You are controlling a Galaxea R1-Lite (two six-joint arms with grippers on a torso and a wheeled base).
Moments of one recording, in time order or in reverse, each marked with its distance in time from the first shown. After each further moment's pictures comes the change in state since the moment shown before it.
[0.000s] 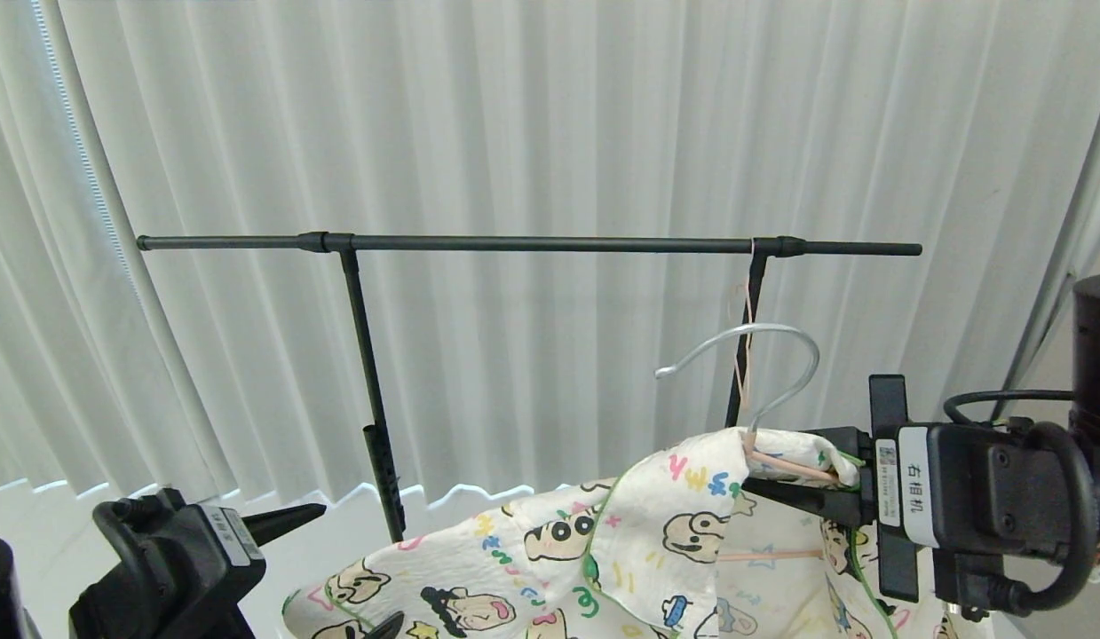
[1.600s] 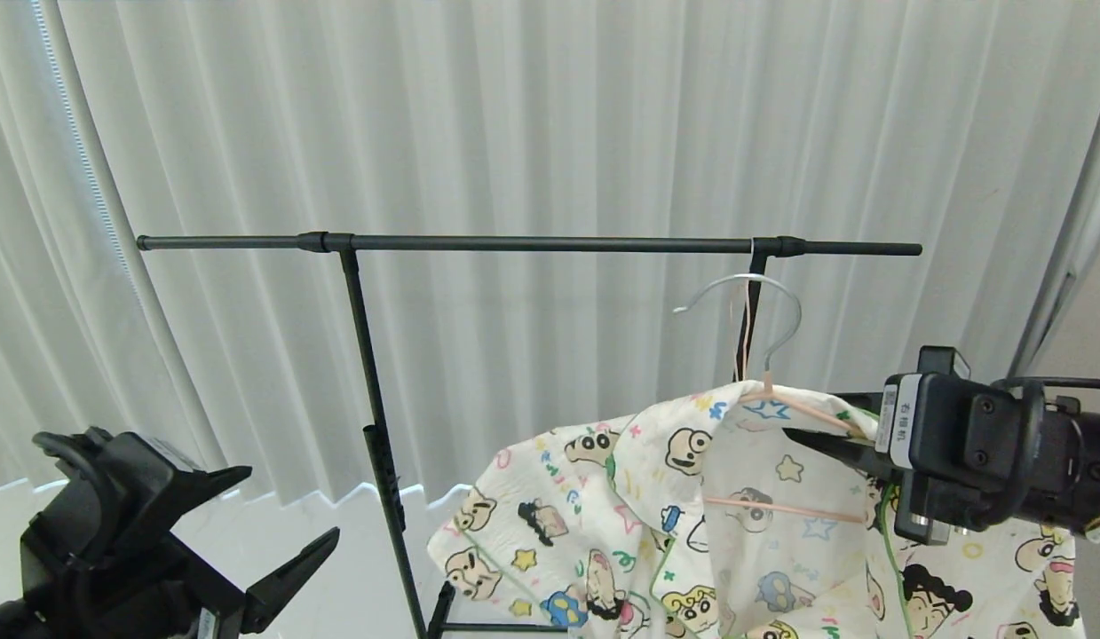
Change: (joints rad) left arm 0.253 -0.014 -0.042 -0.001 0.002 0.000; right arm -0.085 -0.040 0.012 0.009 -0.212 0.005
